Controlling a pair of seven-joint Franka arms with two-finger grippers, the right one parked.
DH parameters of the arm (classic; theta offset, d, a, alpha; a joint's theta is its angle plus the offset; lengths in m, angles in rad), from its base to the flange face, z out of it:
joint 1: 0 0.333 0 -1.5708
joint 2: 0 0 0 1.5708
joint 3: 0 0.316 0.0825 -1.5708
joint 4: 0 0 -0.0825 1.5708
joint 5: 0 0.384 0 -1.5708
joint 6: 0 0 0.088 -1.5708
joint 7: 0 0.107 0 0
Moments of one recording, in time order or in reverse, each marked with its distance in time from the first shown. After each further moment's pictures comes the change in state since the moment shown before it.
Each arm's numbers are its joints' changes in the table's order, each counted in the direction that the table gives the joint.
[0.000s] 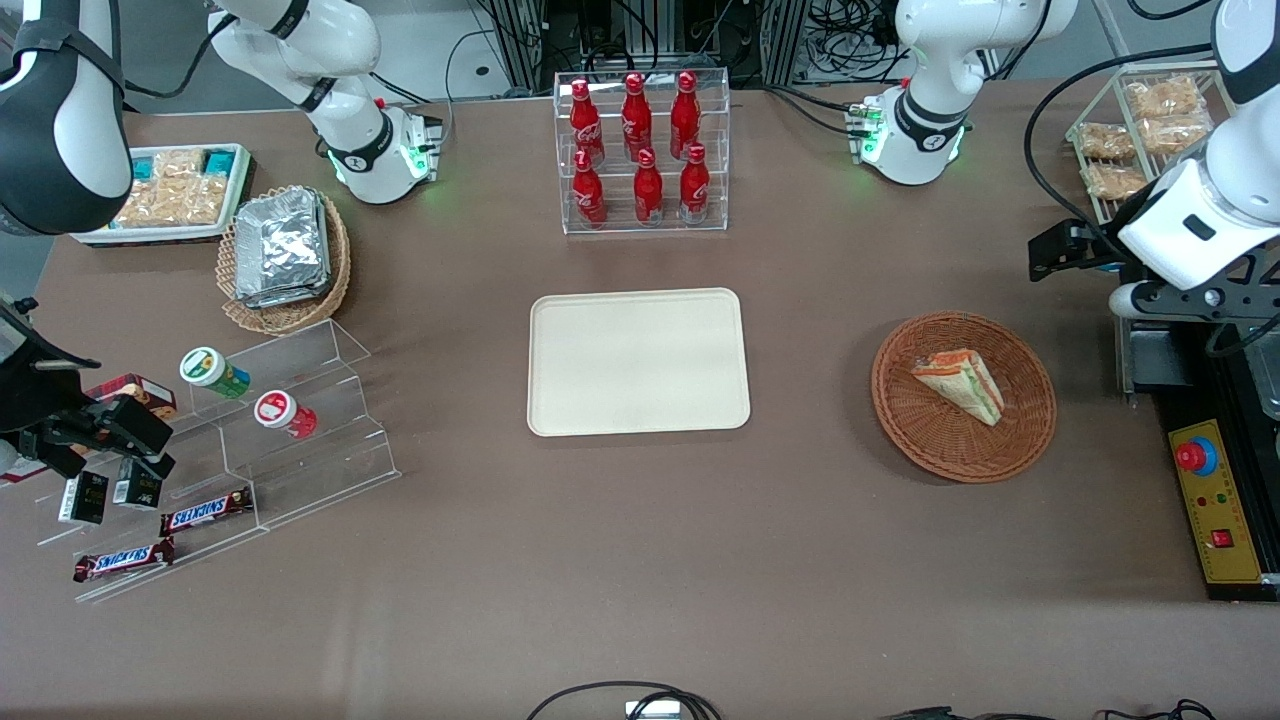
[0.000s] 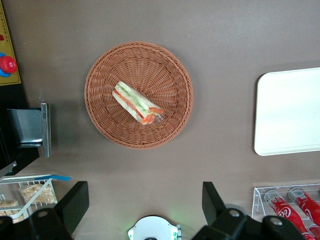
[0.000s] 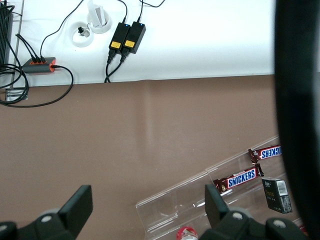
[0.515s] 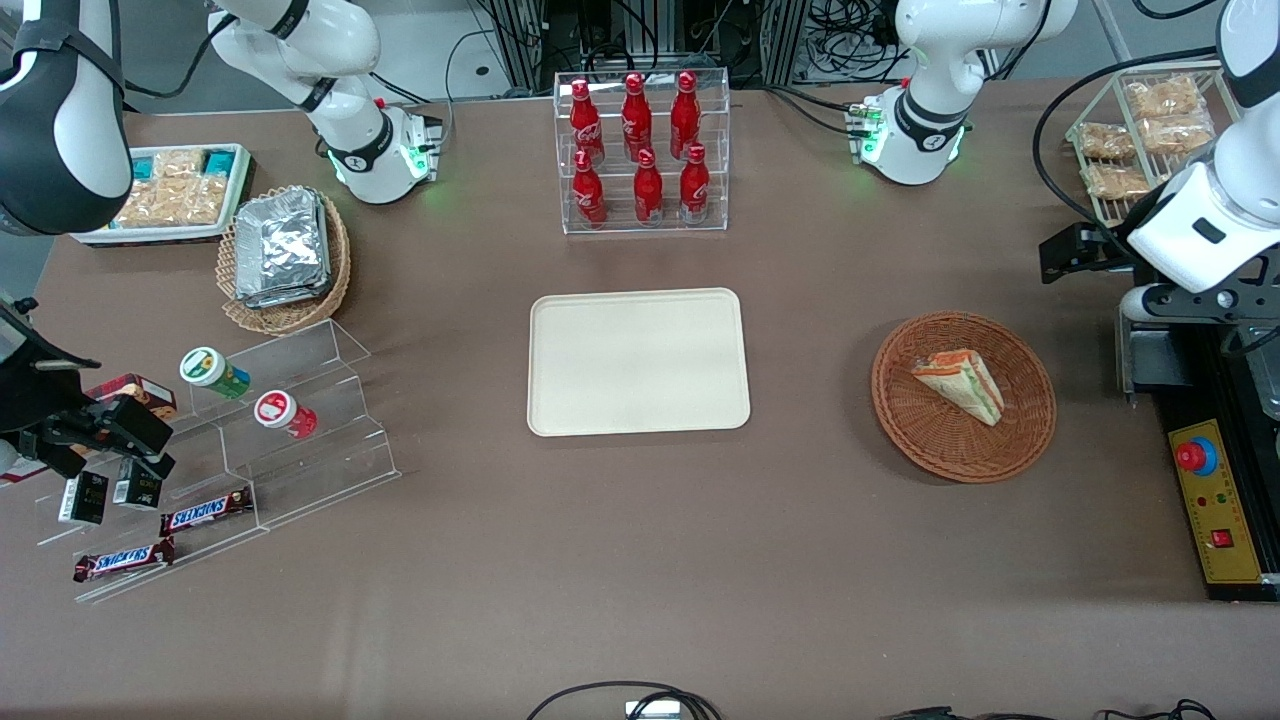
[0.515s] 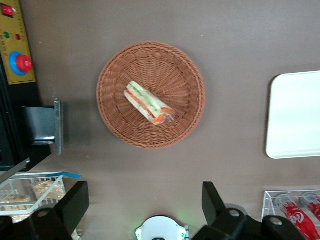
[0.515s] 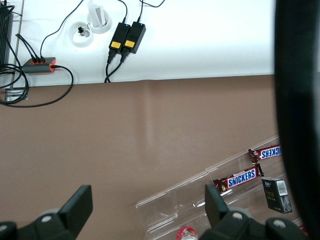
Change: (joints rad) arm 0.001 0.004 0.005 0.002 0.052 0.000 0.000
